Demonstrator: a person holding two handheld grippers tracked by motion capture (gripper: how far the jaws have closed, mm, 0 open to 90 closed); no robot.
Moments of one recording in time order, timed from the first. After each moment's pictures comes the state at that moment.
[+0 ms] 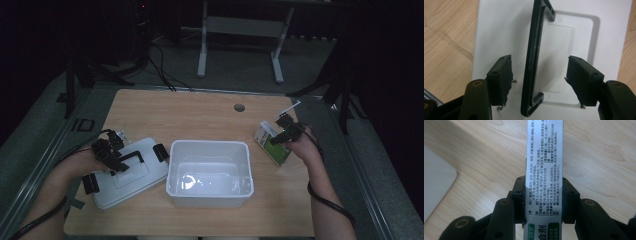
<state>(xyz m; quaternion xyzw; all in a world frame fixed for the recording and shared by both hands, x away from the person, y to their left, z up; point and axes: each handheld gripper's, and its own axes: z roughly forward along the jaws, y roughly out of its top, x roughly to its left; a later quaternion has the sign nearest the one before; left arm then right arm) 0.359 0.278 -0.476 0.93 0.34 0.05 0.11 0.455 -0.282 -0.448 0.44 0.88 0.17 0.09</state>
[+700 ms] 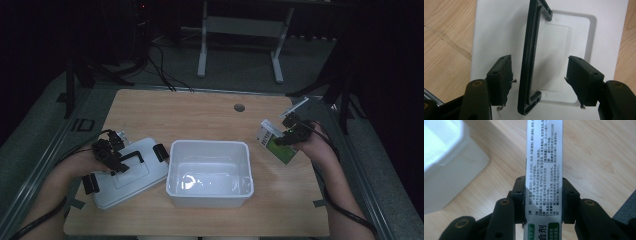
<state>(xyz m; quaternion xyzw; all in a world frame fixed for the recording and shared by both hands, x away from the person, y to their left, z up) 0.357 0.276 -0.474 0.93 0.34 0.04 0.11 0.415 -0.276 -0.392 0.36 0.91 0.19 0.10</state>
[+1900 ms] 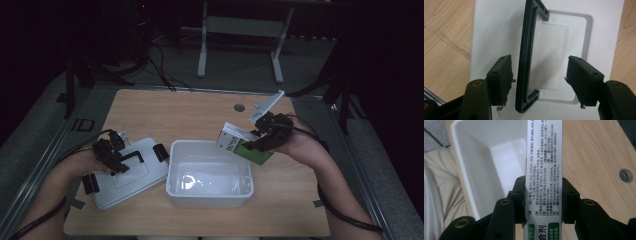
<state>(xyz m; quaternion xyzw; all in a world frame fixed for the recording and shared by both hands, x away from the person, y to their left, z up) 0.356 0.273 -0.472 0.93 0.34 0.04 0.10 0.346 -0.178 -0.310 0.15 0.95 0.25 0.08</state>
